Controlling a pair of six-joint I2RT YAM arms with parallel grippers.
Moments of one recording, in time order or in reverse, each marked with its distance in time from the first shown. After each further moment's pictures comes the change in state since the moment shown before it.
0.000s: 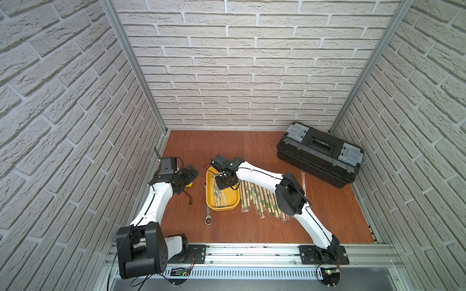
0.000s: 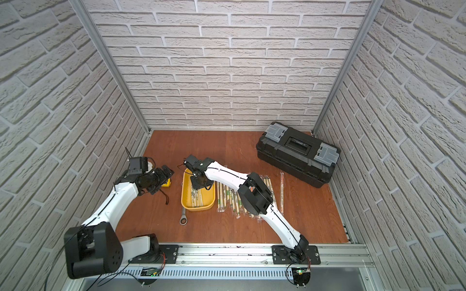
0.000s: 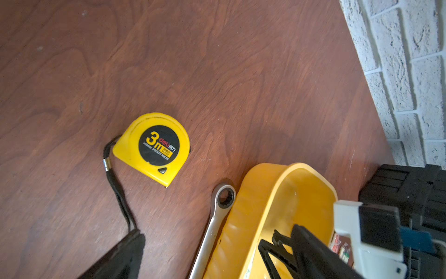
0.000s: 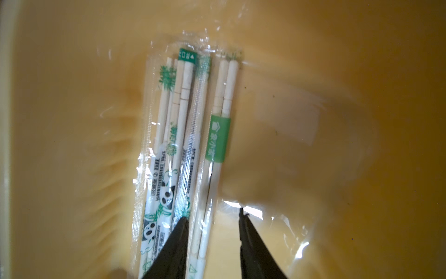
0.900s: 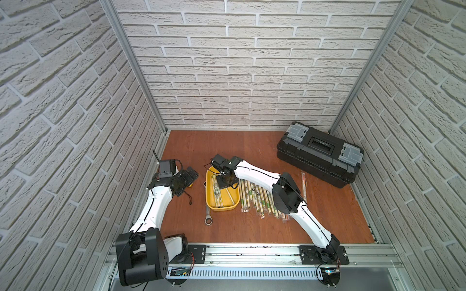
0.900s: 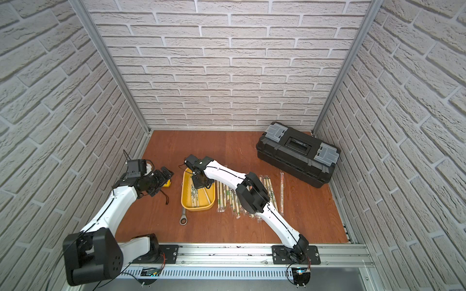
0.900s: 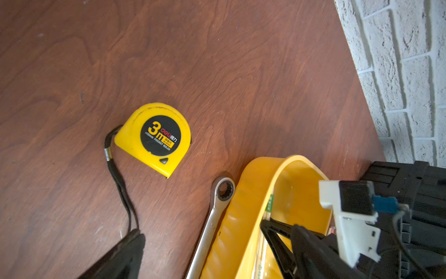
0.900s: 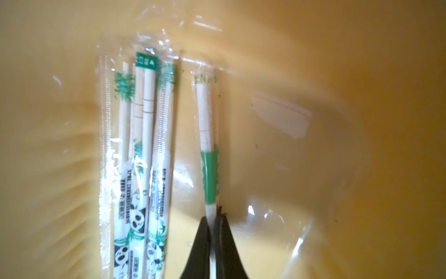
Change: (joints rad) left arm 0.014 -0.040 -0.036 0.000 0.026 -0.004; right arm -0.036 0.024 0.045 -0.052 0.010 0.028
